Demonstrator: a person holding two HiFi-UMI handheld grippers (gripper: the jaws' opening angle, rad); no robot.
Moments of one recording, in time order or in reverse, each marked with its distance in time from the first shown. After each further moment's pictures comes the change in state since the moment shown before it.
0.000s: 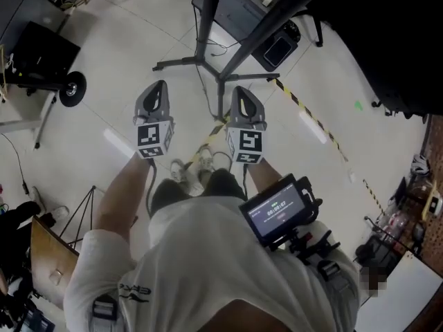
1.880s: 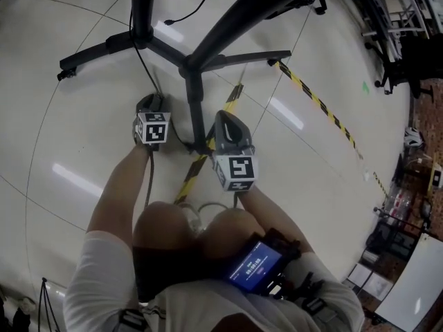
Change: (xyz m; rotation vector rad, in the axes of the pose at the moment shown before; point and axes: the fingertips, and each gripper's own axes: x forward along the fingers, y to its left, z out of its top) left arm 0.311 -0.096 -0.738 0.015 0.535 -0.210; right arm 0.162 -0.073 -0.567 -0.001 0.169 -0.111
